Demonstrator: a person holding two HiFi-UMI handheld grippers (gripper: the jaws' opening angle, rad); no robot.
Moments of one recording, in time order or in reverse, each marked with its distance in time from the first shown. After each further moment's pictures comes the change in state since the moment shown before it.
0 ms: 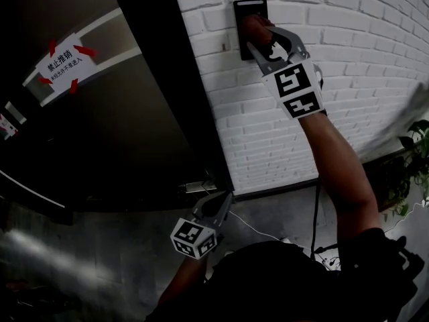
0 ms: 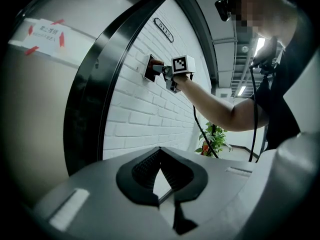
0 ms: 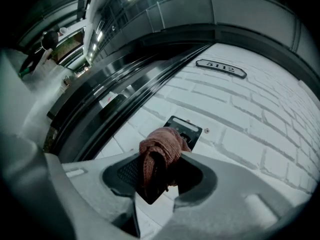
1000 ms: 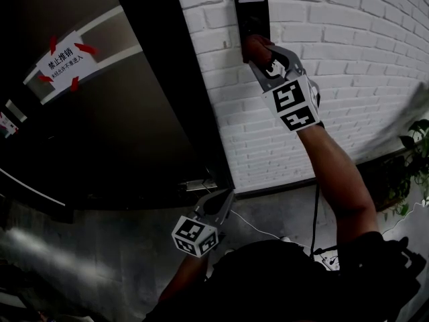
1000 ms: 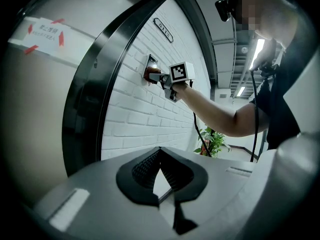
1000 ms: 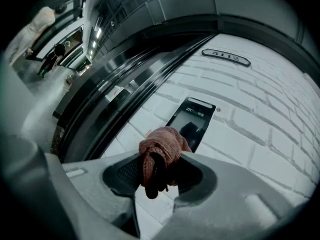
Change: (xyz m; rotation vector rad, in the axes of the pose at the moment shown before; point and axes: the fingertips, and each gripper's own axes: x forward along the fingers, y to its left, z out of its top) left arm 0.002 -0.004 -0.001 0.000 -0.001 -0.010; right arm -0.010 0.037 -0.042 0.016 0.082 0.058
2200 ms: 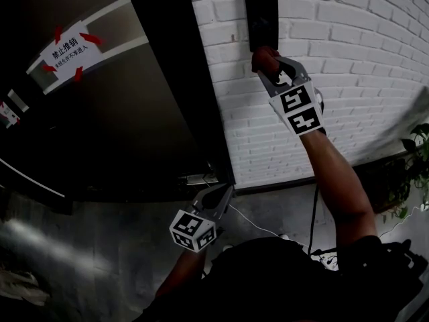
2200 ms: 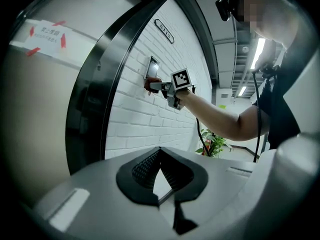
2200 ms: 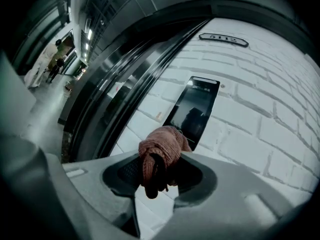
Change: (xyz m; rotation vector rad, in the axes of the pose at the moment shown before) left arm -0.008 0.007 0.002 -0.001 -0.004 0.019; right arm -0.005 0.026 -0.038 0.102 0.104 0.066
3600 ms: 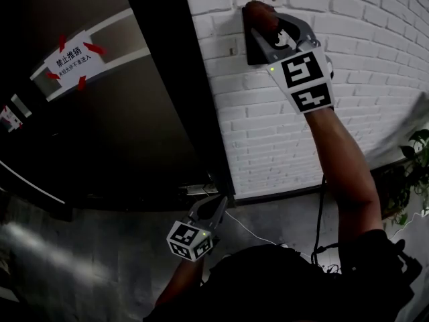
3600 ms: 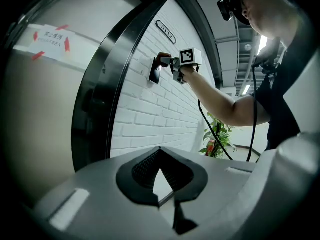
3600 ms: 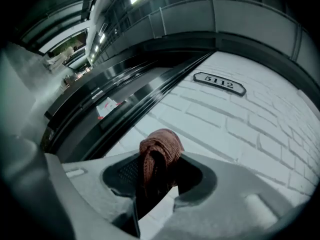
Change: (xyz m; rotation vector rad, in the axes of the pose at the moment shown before) left arm -0.010 0.006 -0.001 -0.002 0.000 0.049; right arm -0.025 -0.068 0.144 -0.150 -0.242 -0.145
